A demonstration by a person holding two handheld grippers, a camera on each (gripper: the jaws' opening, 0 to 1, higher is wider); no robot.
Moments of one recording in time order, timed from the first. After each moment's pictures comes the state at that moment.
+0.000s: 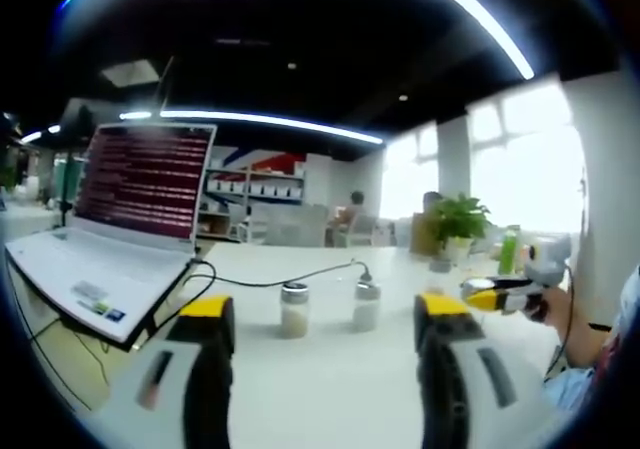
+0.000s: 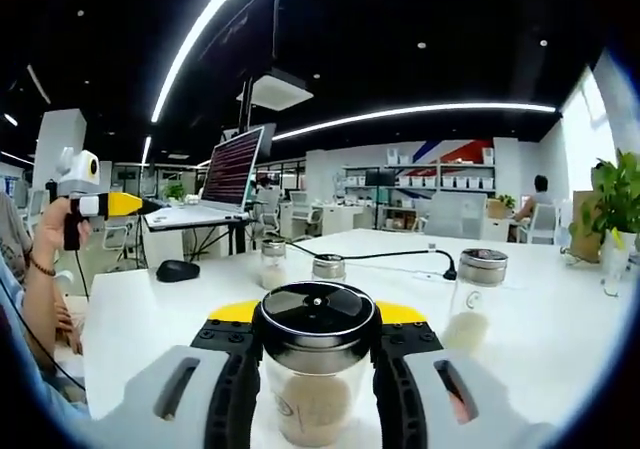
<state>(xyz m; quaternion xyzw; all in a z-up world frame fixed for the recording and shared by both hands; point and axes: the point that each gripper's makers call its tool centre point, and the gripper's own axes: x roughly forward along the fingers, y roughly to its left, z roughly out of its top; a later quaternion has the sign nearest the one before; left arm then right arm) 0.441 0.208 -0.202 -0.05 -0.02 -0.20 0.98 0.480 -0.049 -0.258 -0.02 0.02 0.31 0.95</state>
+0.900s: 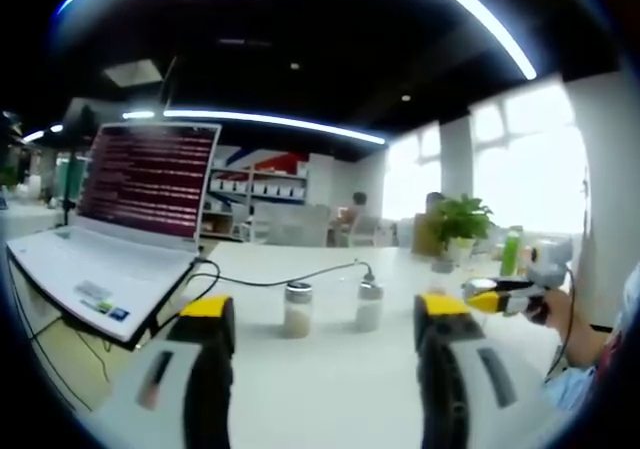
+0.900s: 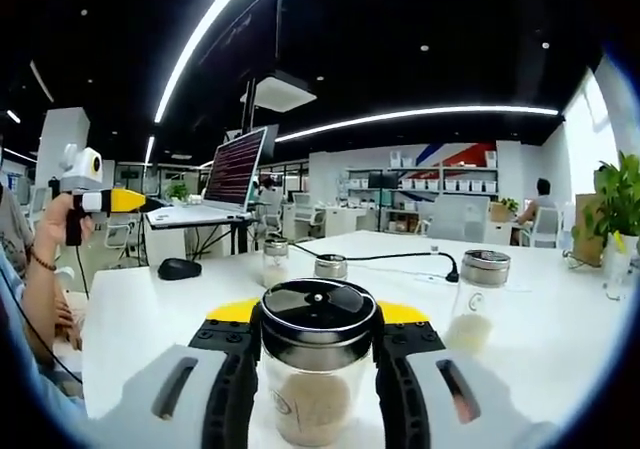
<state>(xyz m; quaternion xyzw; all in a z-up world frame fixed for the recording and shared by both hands) 0.442 0.212 -0.204 -0.05 -0.01 -0.19 0.98 0.480 -0.044 -0.257 -0.02 0.01 0.33 0.94</state>
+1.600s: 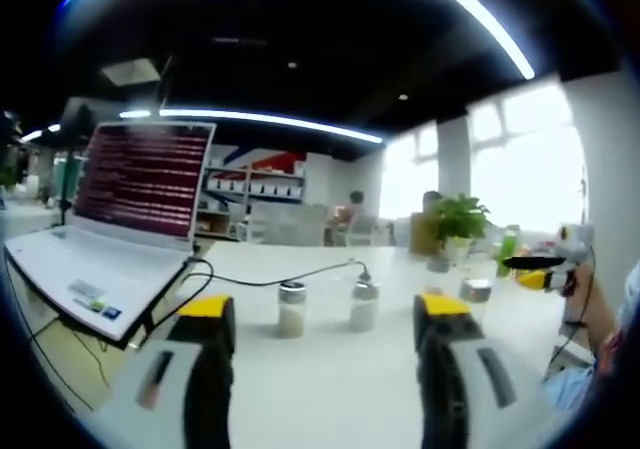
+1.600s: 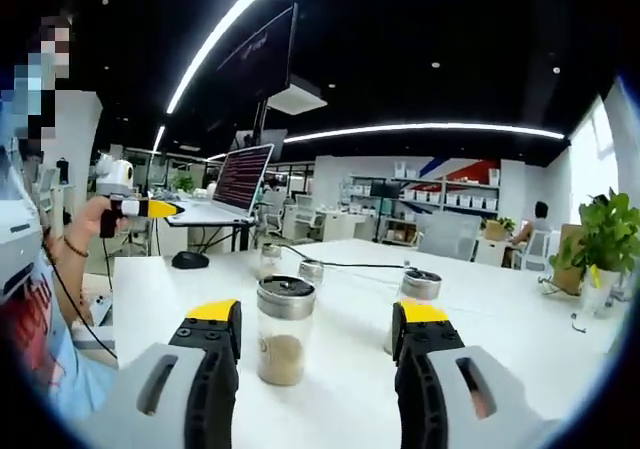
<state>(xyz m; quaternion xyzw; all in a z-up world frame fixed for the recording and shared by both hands) 0.441 0.200 -0.203 -0.05 -0.01 -0.20 0.98 0.412 -0.133 -0.234 -0.07 0.02 0.32 0.94</state>
